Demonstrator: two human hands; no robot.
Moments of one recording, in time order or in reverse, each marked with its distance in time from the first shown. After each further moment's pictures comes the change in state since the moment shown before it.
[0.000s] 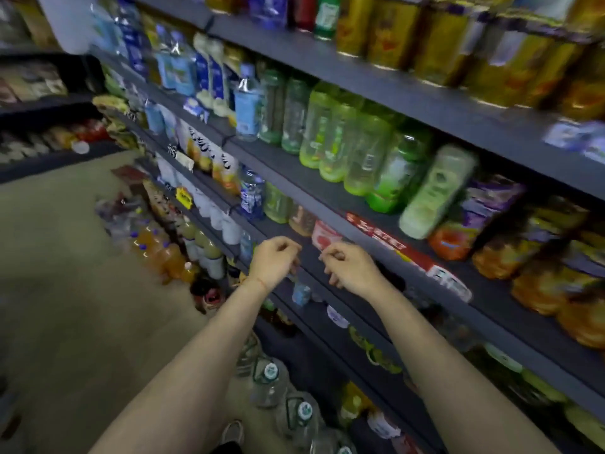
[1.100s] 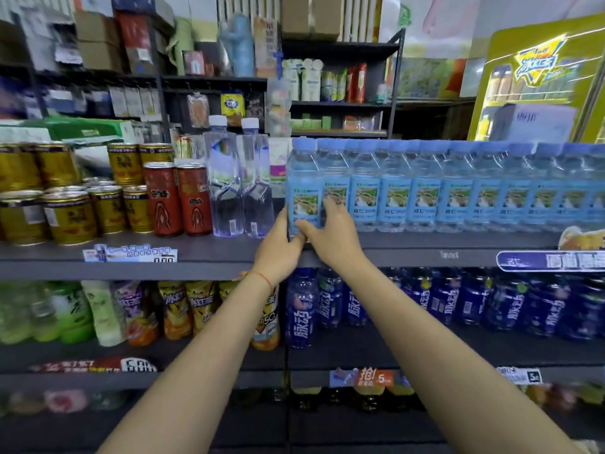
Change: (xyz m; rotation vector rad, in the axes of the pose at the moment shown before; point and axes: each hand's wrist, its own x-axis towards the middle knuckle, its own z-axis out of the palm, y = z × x) left_hand -0.273 0.346 0.382 0.050 -0.547 0.849; right_hand -0.345 0.074 -0.420 -0.162 1.078 0.012
